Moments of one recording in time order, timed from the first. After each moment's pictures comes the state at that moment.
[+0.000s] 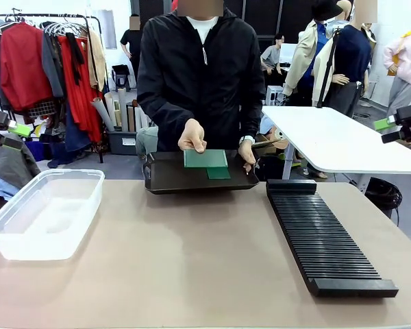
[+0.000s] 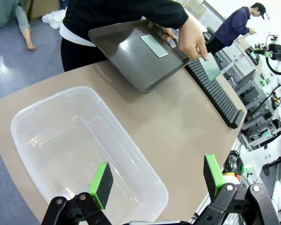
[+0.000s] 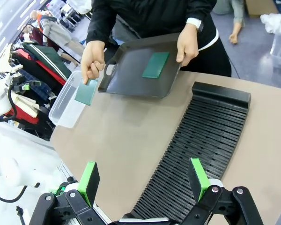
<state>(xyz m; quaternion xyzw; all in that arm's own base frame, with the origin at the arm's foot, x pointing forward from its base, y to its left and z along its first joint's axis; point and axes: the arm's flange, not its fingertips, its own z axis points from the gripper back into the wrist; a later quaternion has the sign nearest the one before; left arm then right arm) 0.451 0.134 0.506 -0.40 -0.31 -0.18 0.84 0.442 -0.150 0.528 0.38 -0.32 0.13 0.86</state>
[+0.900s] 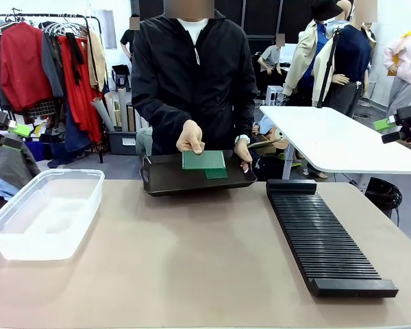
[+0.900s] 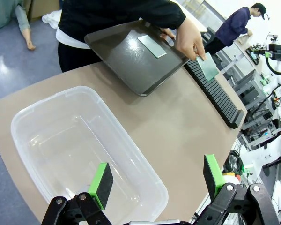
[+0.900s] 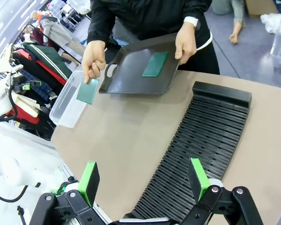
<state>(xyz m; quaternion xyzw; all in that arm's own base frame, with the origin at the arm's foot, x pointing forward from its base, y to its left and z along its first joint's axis) 0.451 0.134 0.506 -0.40 -0.31 -0.18 0.84 0.442 -0.148 0.525 0.39 -0.32 0.13 0.86</state>
